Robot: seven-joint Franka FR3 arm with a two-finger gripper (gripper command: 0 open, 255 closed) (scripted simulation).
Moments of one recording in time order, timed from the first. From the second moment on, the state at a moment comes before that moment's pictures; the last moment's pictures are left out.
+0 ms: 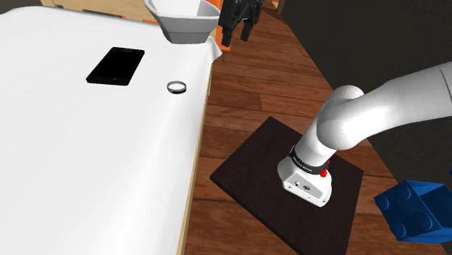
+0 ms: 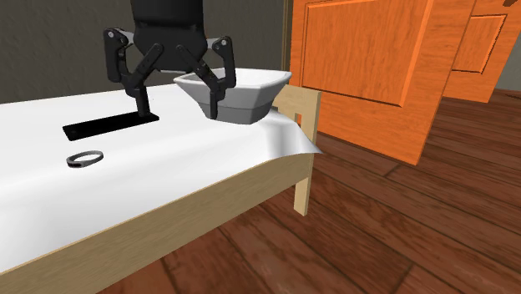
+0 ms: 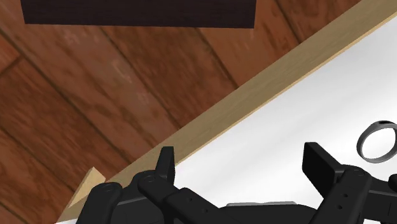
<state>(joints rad) 0.08 -0.70 0.15 -2.28 0.16 1.63 0.14</state>
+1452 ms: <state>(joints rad) 0.14 -0.38 0.49 -2.17 0.18 1.84 0.44</state>
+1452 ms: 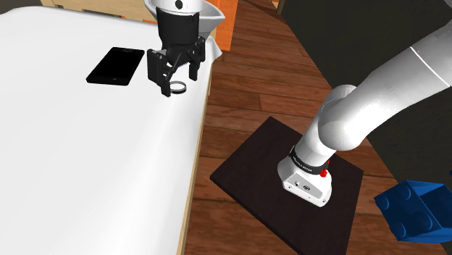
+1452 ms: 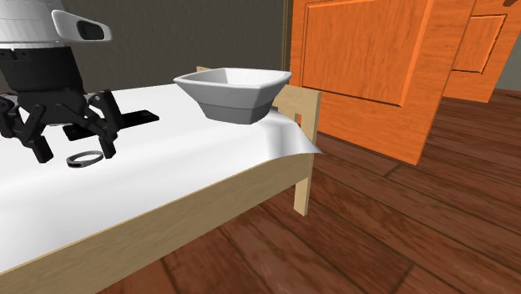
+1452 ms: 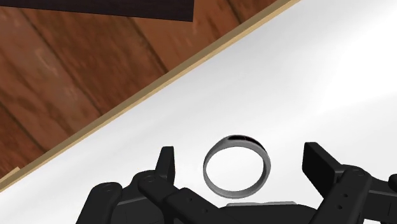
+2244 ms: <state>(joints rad) 0.14 -0.38 0.49 -2.17 0.18 1.84 0.44</state>
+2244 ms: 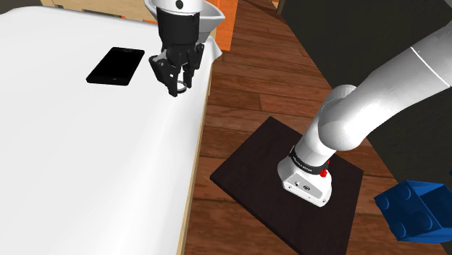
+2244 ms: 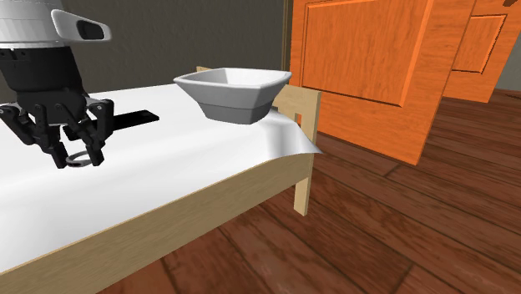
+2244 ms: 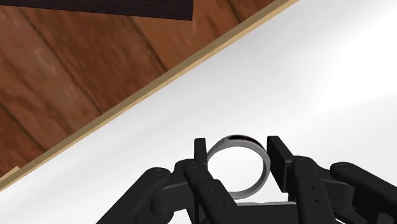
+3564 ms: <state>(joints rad) 0.13 -0.36 0.47 -1.96 0.16 1.64 0.45</state>
